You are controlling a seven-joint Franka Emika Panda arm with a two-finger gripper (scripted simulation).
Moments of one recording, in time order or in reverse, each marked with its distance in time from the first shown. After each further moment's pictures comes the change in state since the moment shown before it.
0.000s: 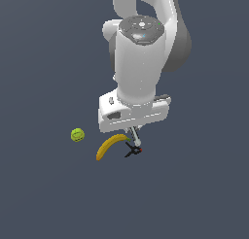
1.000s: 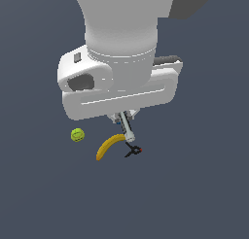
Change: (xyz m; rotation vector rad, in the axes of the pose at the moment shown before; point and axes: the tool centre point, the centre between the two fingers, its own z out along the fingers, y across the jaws) arm 0.039 0.041 -0.125 -0.001 0.000 0.001
